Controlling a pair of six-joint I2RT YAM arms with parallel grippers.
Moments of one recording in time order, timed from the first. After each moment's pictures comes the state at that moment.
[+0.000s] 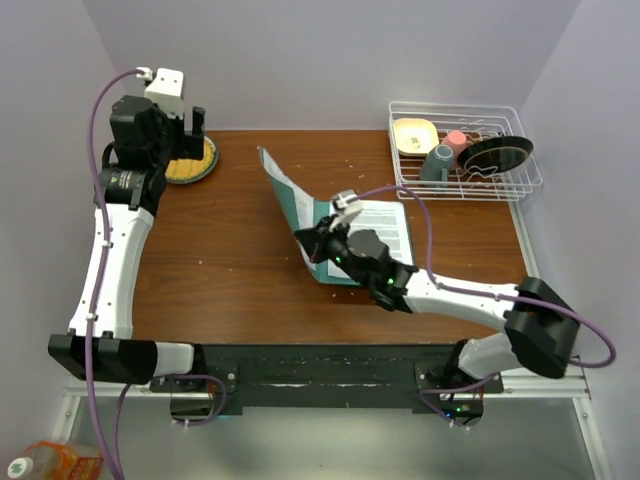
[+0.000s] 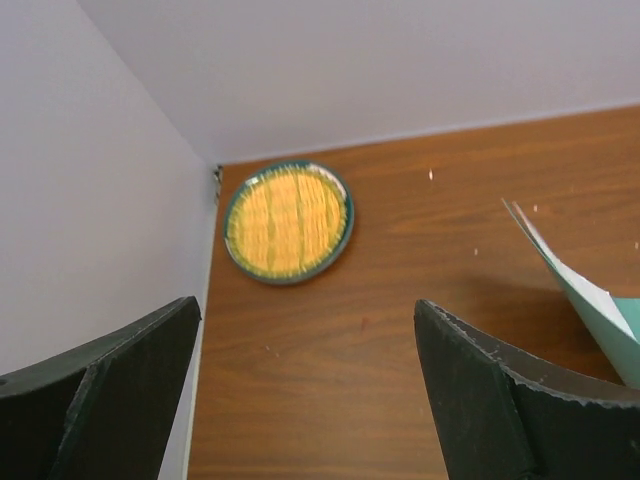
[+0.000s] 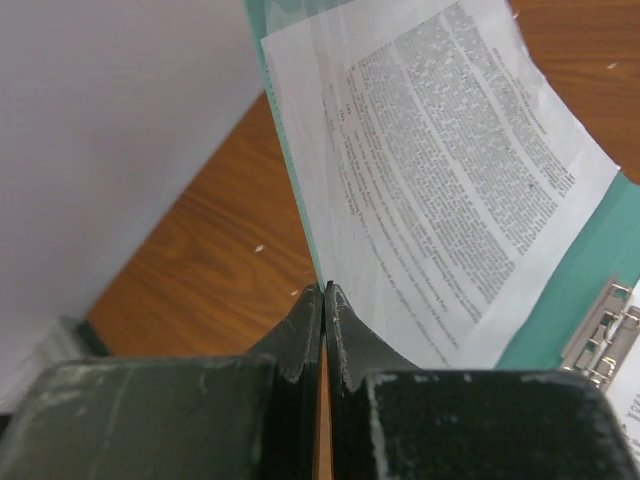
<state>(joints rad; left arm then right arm) -0.06 1.32 1.60 -0.55 -0.14 0.18 1.00 1.42 0.83 0.49 0.29 0.48</state>
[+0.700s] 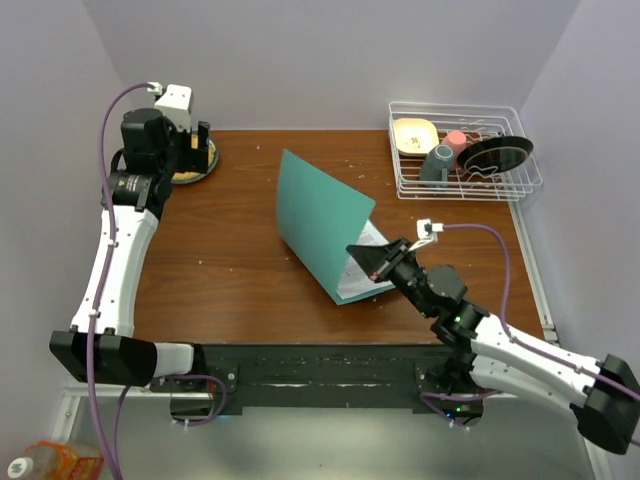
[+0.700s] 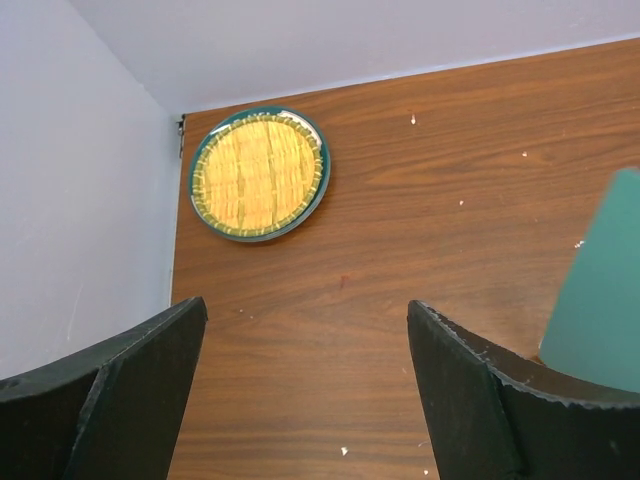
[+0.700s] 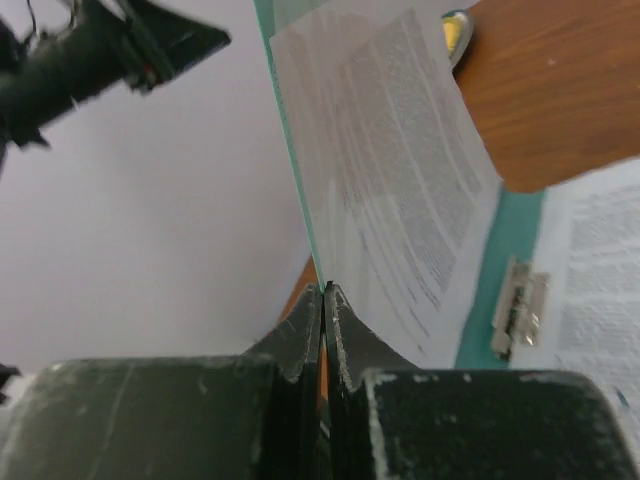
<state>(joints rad) -0.06 1.31 1.49 -0.57 -0.10 0.15 0.88 0.85 0.39 0.54 0.16 0.93</state>
